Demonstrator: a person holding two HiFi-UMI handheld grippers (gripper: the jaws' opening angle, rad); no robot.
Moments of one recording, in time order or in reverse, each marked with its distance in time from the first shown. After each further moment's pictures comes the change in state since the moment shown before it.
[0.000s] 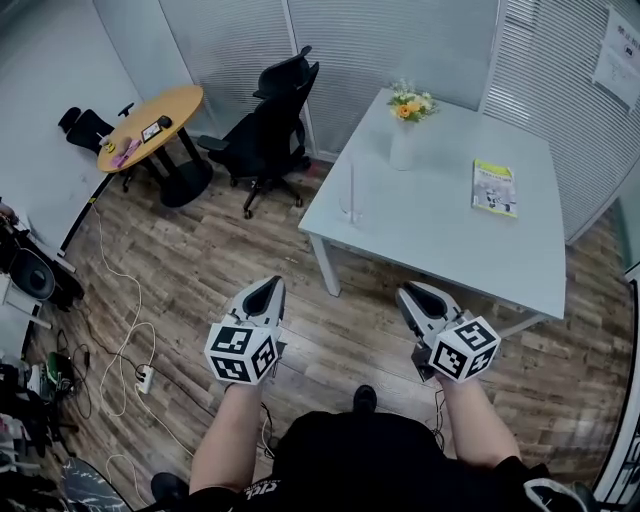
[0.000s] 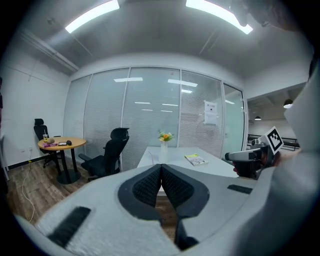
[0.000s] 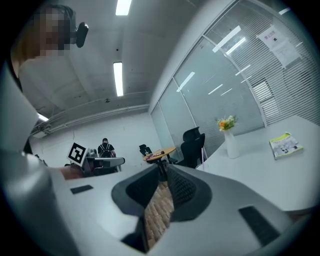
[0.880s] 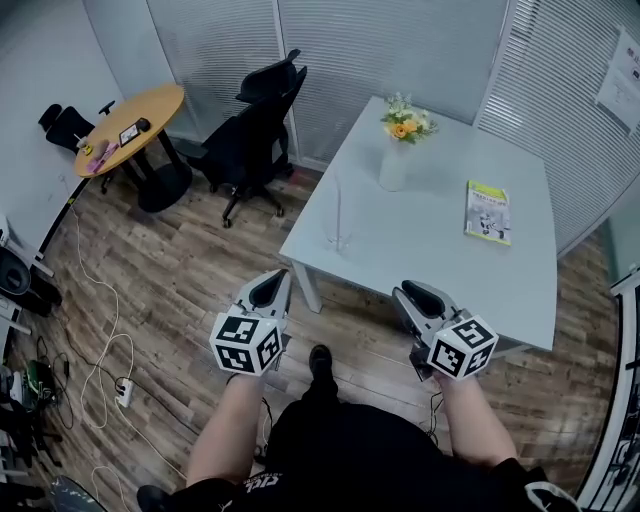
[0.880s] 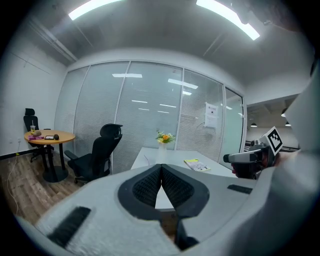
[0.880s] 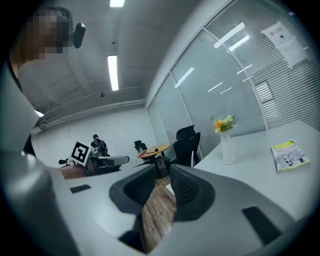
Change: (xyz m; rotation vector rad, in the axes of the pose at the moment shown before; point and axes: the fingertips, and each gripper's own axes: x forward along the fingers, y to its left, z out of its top) left arm 0.126 0.020 0.018 -0.048 -0.012 -0.079; right arm 0.068 -0.079 0.032 -0.028 0.055 -0.034
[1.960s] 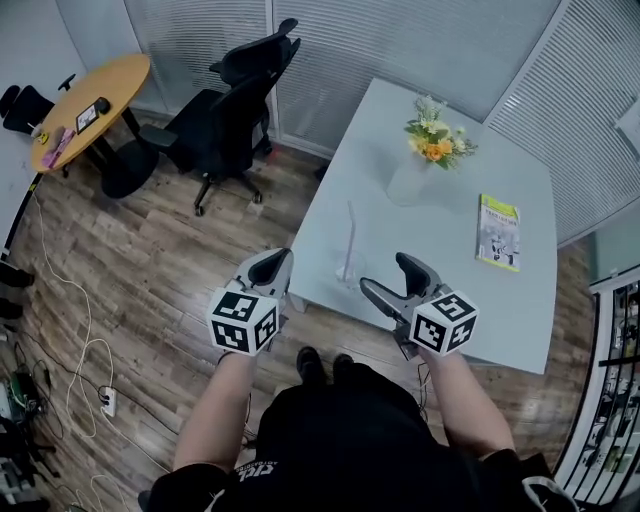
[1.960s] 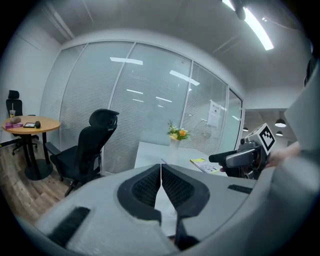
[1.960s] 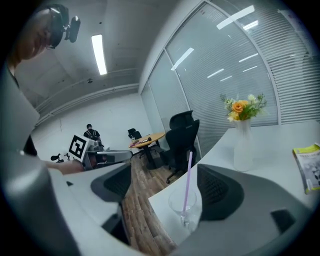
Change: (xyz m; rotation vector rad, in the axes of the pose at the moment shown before) left arm 0.170 0.133 0.010 -0.056 0.080 -0.135; right arm 0.215 -0.079 0.018 0.004 0.171 -0.033
